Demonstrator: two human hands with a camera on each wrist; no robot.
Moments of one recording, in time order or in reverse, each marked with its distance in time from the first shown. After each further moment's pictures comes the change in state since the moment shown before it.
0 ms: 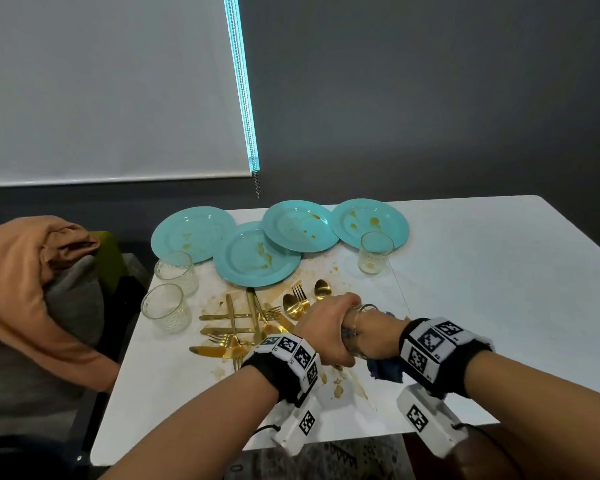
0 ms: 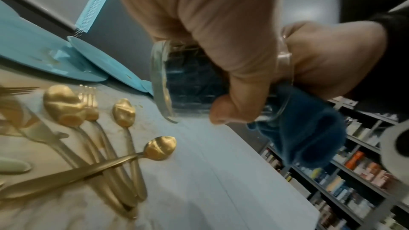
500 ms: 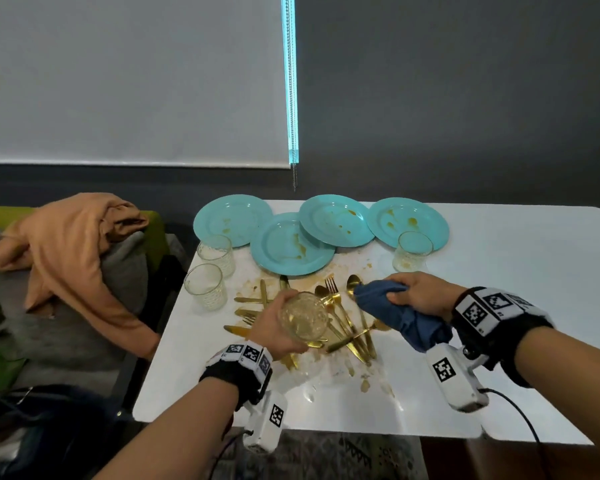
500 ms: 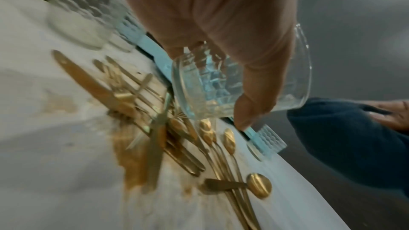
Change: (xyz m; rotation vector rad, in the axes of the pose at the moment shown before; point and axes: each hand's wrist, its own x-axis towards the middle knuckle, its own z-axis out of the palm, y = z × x) left_hand -0.076 -0.103 -0.010 -0.426 0.246 -0.417; right_hand 0.016 0.024 -0.035 0.436 0.131 0.067
